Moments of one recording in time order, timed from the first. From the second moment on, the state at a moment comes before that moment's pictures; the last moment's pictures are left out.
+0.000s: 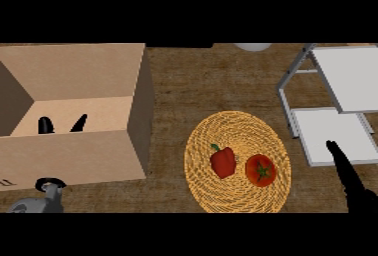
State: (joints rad) left arm -0.05 0.34 -0.09 -1.36 0.35 0.12 0.20; right arm 0.23 -0.52 0.41 -2.27 0.59 -0.26 0.91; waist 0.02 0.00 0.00
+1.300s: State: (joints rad) left arm -0.04 0.31 -0.03 -1.39 0.31 0.11 0.25; right arm 0.07 -0.15 0.52 -1.89 1.00 -0.18 1.01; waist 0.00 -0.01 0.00
